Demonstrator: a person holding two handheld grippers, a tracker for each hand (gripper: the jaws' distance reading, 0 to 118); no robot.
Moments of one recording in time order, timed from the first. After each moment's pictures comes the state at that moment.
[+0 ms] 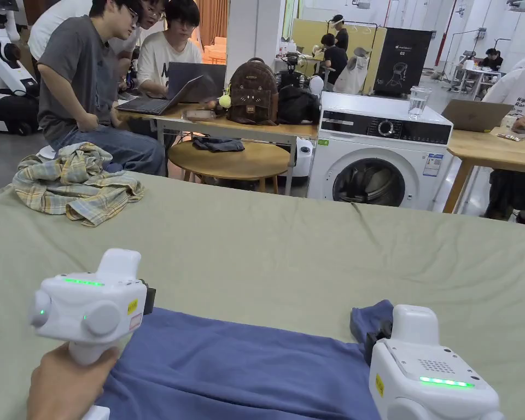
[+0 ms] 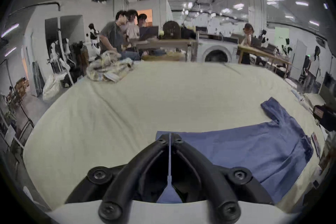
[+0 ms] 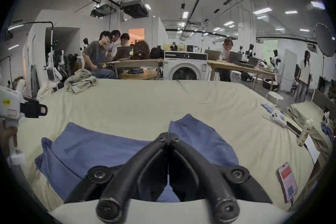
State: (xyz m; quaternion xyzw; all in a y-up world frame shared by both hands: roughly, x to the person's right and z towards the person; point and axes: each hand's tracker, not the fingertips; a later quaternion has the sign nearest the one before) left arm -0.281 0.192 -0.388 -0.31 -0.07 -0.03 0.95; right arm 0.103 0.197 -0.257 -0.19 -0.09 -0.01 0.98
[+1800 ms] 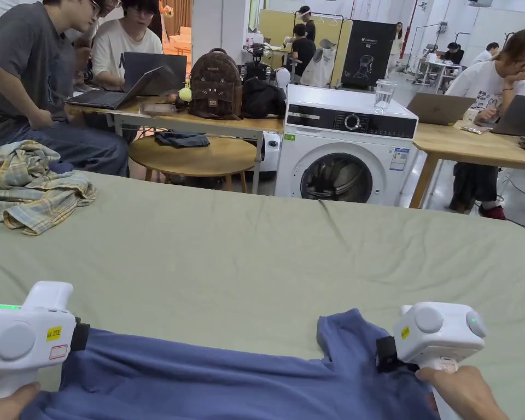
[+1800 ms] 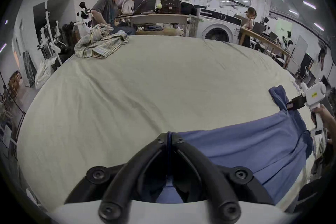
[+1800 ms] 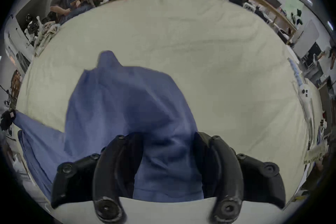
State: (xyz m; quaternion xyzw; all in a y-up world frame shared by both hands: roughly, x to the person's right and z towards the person) left arm -0.284 0.176 -0.414 -0.38 -0.09 -0.01 0.92; right arm 0.290 0.114 -0.450 -0.55 -0.07 -0.04 0.83
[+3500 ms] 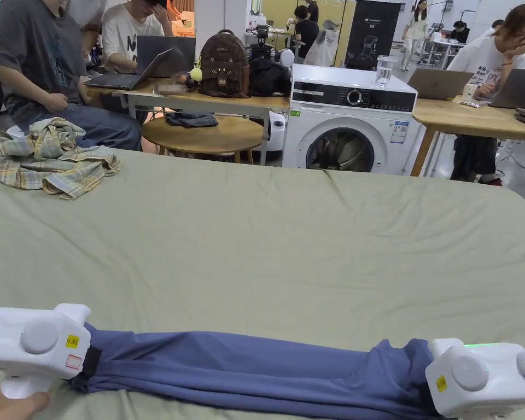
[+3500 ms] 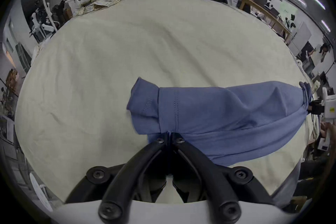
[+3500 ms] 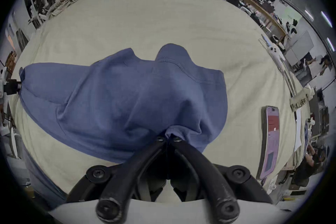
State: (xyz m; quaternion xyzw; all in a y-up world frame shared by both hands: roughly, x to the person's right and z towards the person) left arm -0.311 0.131 -0.278 -0.51 -0.10 -0.02 0.85; right arm 0.227 0.124 -0.202 -0.55 -0.09 0.02 0.83
